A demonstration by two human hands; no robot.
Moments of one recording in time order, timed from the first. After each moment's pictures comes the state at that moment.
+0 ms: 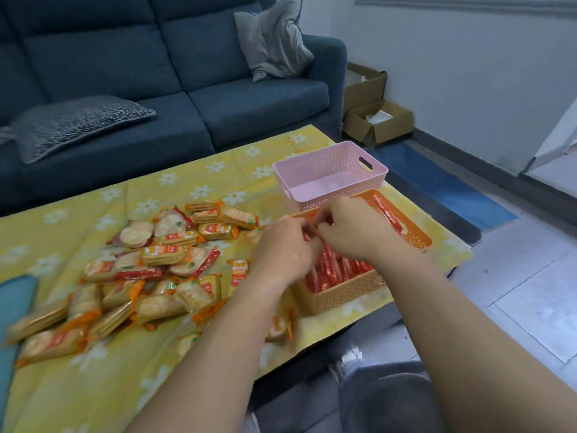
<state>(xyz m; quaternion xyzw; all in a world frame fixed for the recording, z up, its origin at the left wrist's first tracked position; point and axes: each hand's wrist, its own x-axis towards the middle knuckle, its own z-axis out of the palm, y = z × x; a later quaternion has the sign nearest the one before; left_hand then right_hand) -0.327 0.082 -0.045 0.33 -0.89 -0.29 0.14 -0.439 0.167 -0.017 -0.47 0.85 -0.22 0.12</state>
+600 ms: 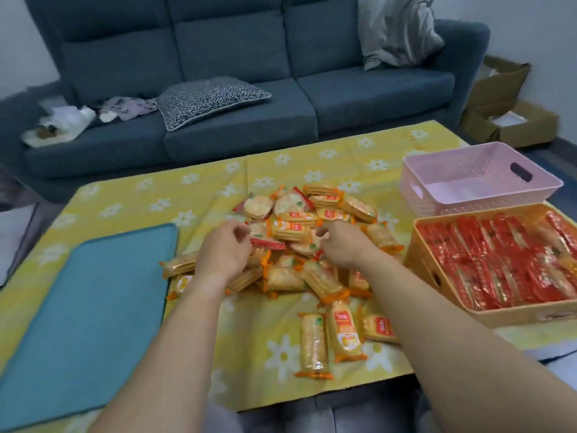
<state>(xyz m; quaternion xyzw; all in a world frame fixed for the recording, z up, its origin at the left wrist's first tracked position) -0.086 -0.085 -0.082 0.59 -0.74 -0.24 0.21 -0.304 -0.008 -0.095 -0.53 0.79 -0.15 0.25</state>
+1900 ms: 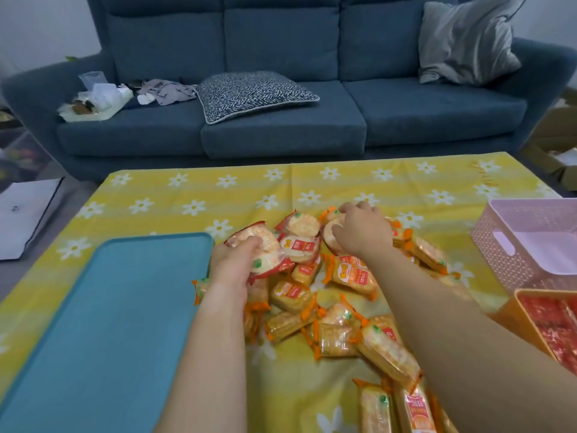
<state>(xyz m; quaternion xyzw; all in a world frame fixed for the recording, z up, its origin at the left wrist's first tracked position) -0.054 -0.164 -0.085 0.65 -0.32 -0.54 0.42 -0.273 -0.149 -0.084 -0.52 0.84 -0.12 0.09</state>
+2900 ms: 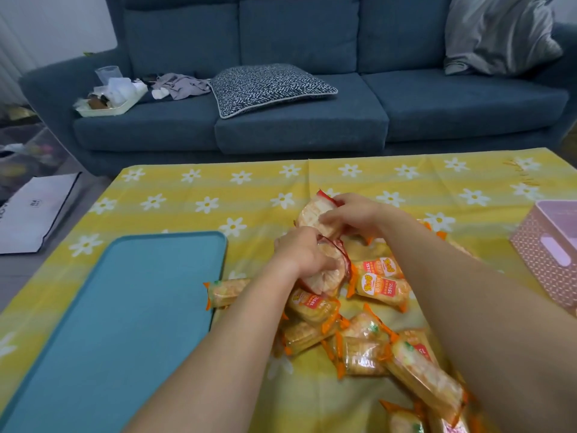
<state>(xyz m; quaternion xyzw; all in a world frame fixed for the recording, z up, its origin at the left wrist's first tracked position) -0.111 -0.196 -0.095 0.55 -0.76 -0.33 0.03 -0.270 -0.215 -0.081 -0.48 0.71 -0.23 0.46</state>
